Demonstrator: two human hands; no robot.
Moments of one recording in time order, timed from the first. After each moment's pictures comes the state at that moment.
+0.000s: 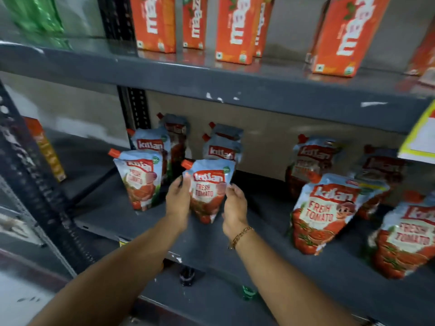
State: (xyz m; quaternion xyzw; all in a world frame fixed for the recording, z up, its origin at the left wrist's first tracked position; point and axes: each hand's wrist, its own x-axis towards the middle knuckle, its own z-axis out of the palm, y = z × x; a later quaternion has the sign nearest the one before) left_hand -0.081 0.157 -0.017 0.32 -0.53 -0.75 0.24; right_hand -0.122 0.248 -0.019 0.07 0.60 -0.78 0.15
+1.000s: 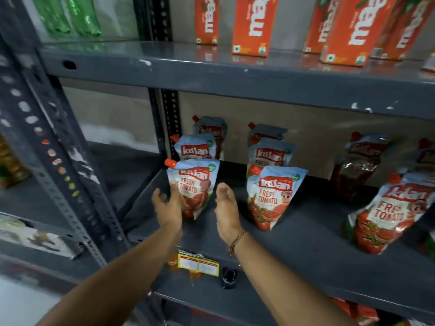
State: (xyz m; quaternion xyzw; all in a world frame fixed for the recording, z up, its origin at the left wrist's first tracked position) left_hand -0.044 0.002 -0.053 0.40 -0.51 -0.70 0.30; right_hand -0.058 0.112 -0.017 -0.03 0.63 -0.76 0.18
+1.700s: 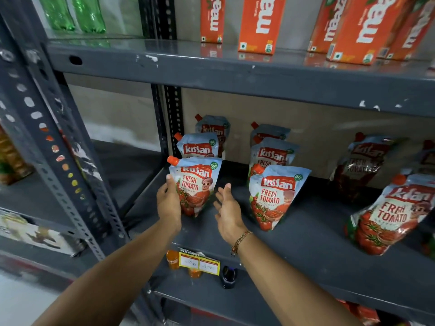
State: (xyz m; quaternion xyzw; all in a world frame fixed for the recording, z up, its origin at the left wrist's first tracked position) left_hand -0.047 -0.014 -0.046 0.40 -0.52 -0.70 0.28; right_hand -0.072 0.103 -0.036 0.01 0.60 -0.76 0.25
